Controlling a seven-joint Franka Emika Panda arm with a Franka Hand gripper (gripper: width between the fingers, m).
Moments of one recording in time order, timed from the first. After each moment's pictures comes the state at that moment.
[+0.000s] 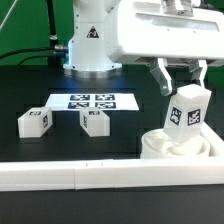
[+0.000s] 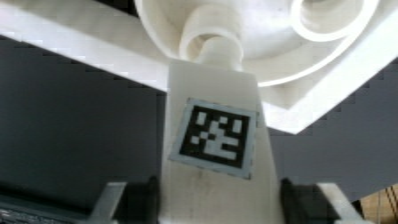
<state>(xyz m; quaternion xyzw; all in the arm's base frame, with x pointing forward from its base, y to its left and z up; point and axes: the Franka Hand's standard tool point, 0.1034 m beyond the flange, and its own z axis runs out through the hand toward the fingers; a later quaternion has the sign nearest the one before) 0.628 0.084 0.104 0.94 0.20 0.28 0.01</state>
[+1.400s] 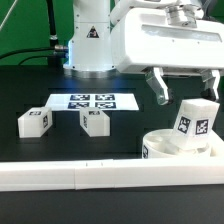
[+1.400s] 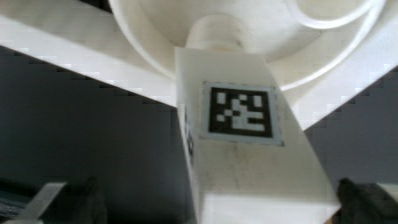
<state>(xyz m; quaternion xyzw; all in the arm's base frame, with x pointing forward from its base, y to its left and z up) 0.628 0.094 0.095 0.93 0.20 0.30 0.01</state>
